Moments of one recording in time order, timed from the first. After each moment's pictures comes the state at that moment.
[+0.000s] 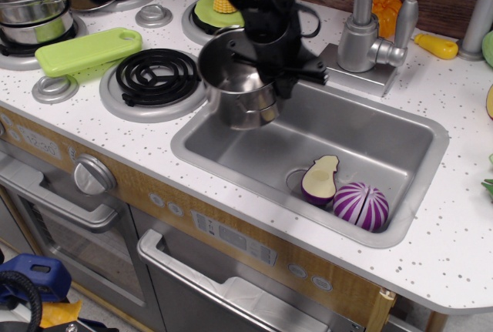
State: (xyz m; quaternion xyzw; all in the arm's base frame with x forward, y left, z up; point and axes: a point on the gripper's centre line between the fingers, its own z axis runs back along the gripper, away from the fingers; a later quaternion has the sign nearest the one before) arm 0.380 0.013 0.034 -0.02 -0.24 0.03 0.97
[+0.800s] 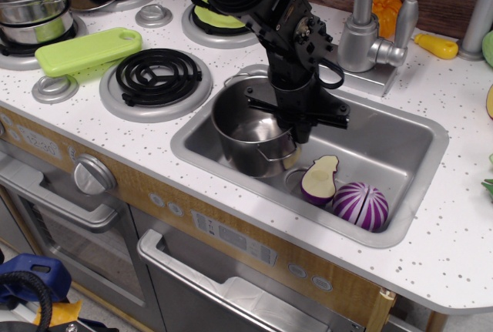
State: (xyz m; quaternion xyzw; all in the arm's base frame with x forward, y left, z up) arm 0.359 -0.016 0.010 -0.01 -0.21 0.06 0.98
